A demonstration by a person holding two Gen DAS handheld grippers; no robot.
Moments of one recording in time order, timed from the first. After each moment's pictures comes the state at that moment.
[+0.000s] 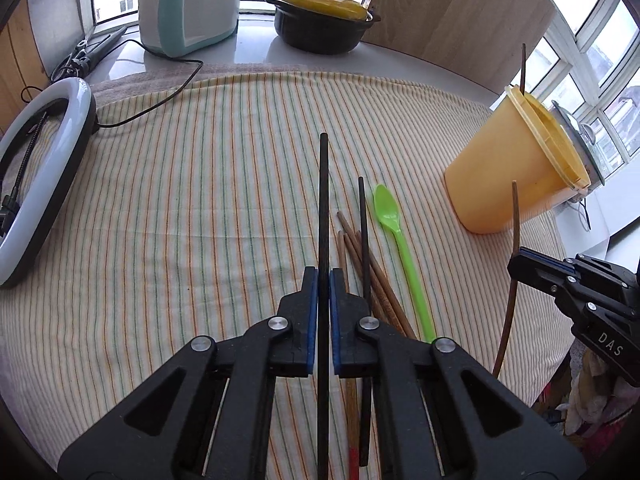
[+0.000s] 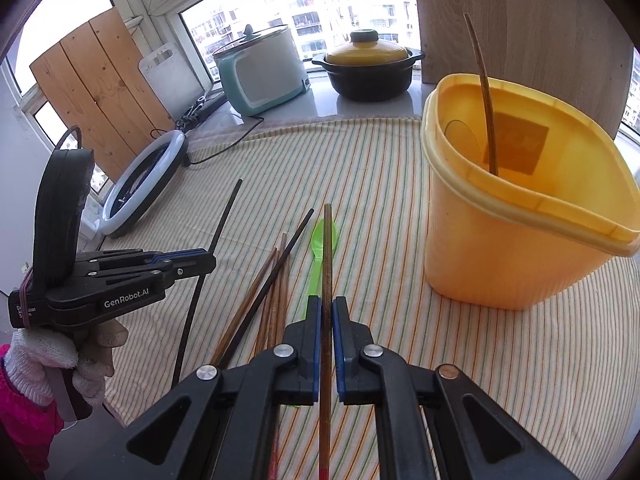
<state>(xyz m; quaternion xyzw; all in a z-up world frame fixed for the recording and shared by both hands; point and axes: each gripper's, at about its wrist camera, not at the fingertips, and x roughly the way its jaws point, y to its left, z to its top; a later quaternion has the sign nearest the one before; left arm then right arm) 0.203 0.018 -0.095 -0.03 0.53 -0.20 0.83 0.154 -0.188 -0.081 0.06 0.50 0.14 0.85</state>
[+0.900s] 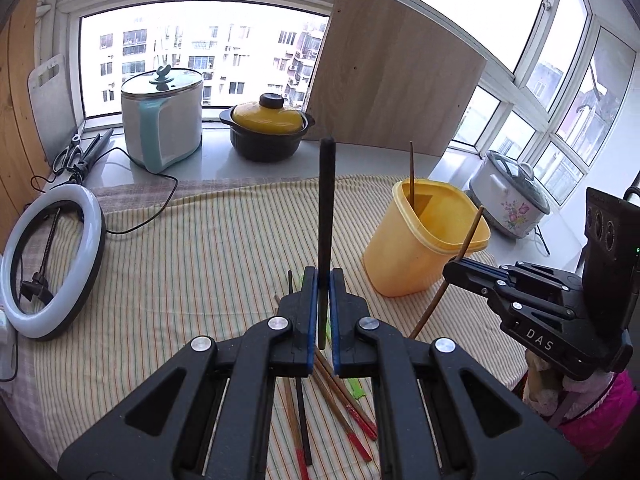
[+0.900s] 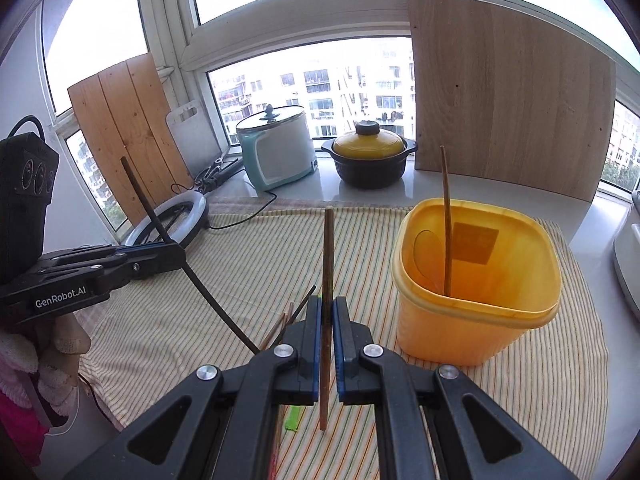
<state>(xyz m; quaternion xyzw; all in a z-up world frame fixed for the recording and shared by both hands) 0.166 0.005 0.014 -0.04 0.40 -0.25 0.88 0.128 -0.199 -0.008 0.04 0.39 0.13 0.91</state>
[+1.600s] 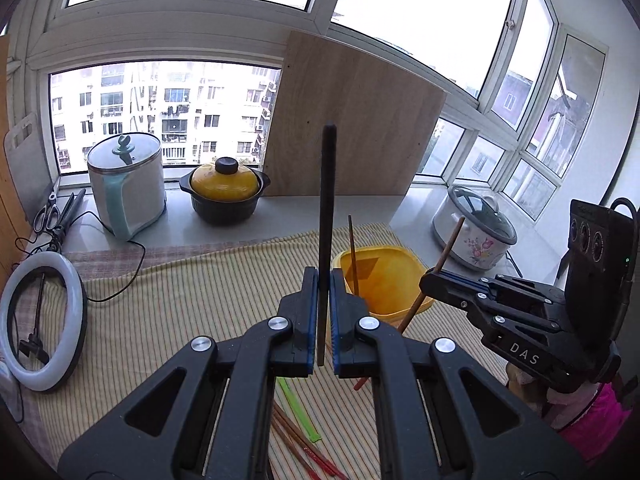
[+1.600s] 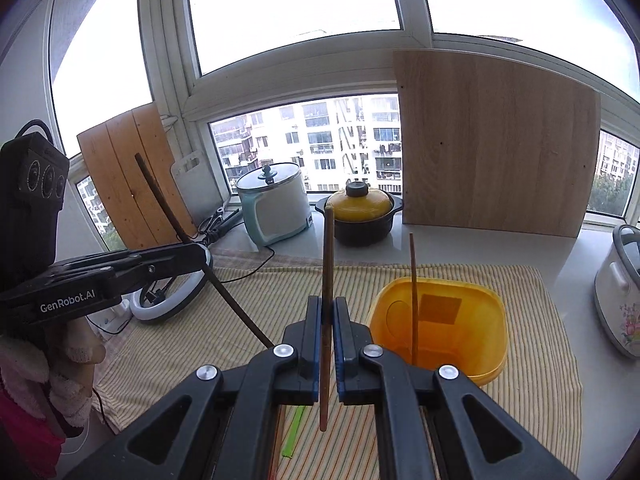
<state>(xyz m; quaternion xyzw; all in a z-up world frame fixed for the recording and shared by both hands) 0.174 -0.029 0.083 -0.05 0.34 -0.30 0.89 0.133 -0.226 0.055 0.06 0.33 0.13 0.93</state>
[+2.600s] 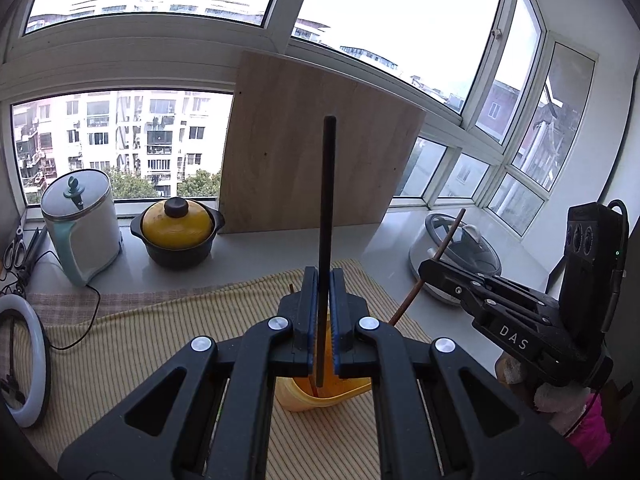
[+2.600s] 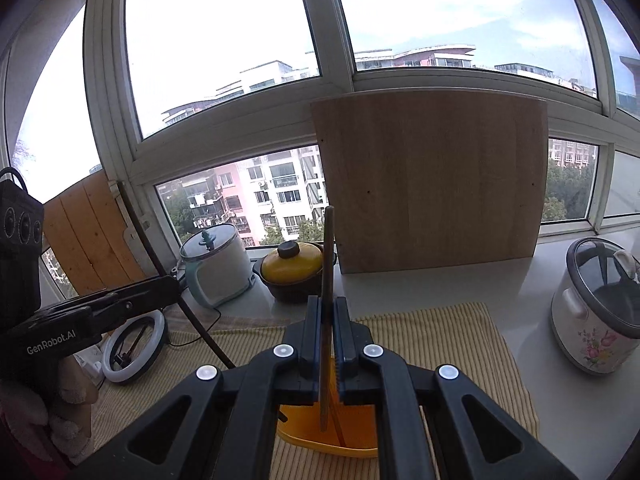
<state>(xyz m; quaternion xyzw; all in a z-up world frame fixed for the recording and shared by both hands) 0.215 -0.108 0.108 -0.06 0.32 -0.32 0.89 0.165 -0.308 0.087 0.09 0.29 0.05 0.95</state>
